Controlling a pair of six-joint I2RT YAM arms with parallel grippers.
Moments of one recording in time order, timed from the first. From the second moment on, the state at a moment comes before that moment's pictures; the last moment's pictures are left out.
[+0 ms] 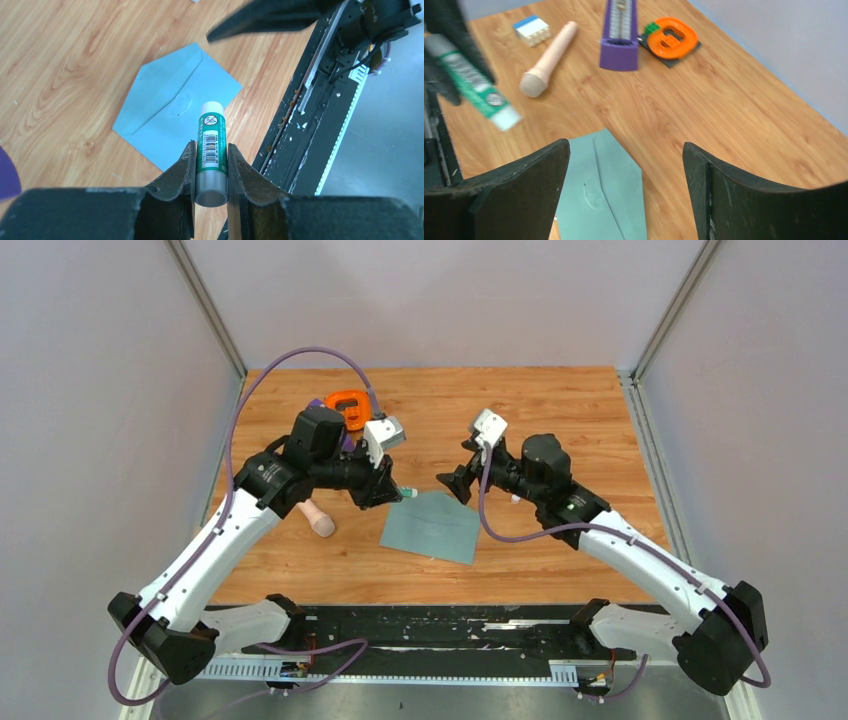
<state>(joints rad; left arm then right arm) -0.59 1.15 1.29 -0.81 0.54 0.14 0.72 1.12 0.89 0.08 -0.29 -0.18</state>
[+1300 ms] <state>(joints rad) -0.56 1.07 0.89 -0.87 0.15 0.65 0.51 1.75 1.12 -0.20 -0.42 0.18</state>
